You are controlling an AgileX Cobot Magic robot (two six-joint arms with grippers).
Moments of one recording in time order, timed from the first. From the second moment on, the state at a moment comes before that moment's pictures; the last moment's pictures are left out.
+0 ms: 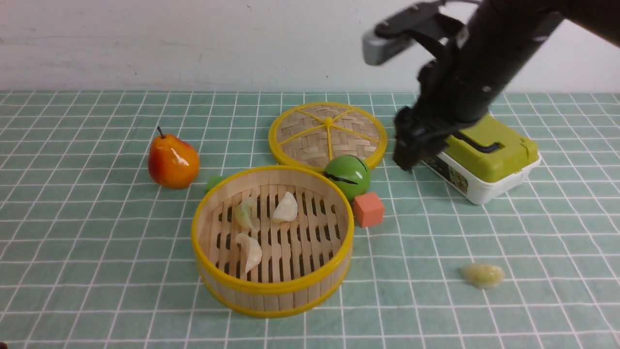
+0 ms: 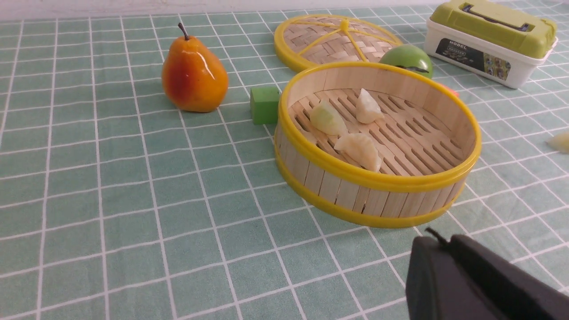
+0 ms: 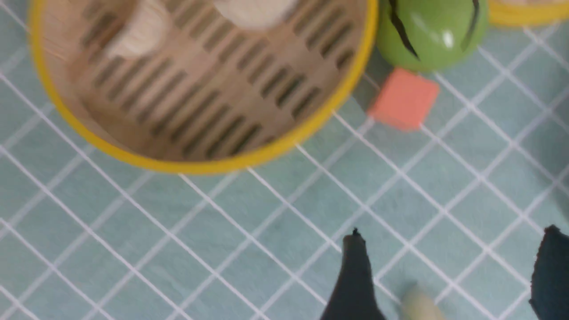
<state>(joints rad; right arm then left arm) 0.36 1.82 -1.77 0.16 1.22 -0.34 -0.51 0.07 -0.34 0.21 0.63 -0.32</state>
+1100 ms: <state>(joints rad) 0.20 1.93 -1.27 0.15 0.80 -0.62 -0.51 0.07 -0.34 0.23 0.63 -0.32</state>
